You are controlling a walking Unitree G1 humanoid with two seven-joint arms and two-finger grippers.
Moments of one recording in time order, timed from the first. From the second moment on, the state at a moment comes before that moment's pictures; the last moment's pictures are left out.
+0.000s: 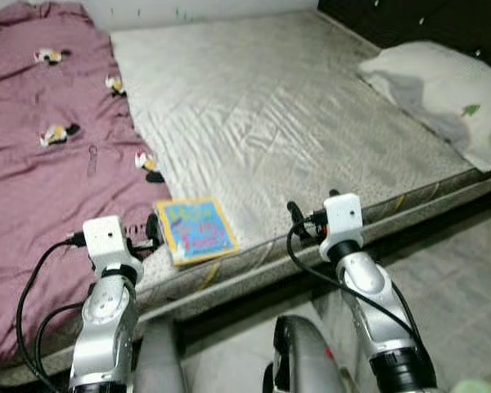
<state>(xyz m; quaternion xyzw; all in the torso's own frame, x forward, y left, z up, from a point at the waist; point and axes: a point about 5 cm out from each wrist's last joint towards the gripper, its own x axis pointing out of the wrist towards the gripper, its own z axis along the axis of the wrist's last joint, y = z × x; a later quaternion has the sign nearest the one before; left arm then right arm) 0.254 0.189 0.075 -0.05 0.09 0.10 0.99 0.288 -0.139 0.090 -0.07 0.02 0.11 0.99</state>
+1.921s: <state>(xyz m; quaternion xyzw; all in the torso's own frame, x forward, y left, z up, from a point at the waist) 0.262 0.178 0.077 -0.06 0.08 0.05 0.99 0.288 -0.146 0.084 -0.06 0.04 0.09 0.99</state>
